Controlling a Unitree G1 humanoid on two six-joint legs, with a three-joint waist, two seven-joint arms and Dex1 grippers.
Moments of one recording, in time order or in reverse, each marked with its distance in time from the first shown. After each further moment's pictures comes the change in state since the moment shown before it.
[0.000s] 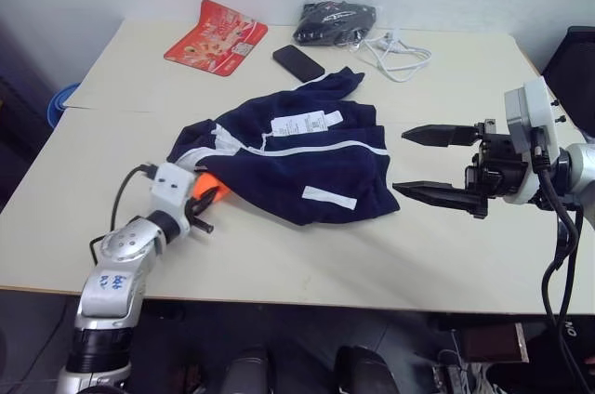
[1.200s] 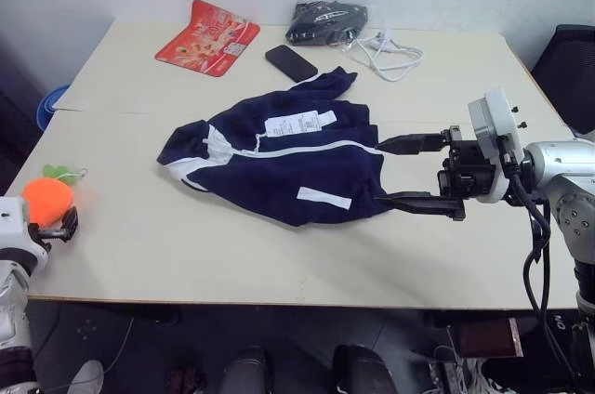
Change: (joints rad) left arm 0.117 0.234 0.429 0.481 -0.078 -0.257 0.037; right arm -0.077 0.073 0.136 0.115 -0.071 -0.087 0.126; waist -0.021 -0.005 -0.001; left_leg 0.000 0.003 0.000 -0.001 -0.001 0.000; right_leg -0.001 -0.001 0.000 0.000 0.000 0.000
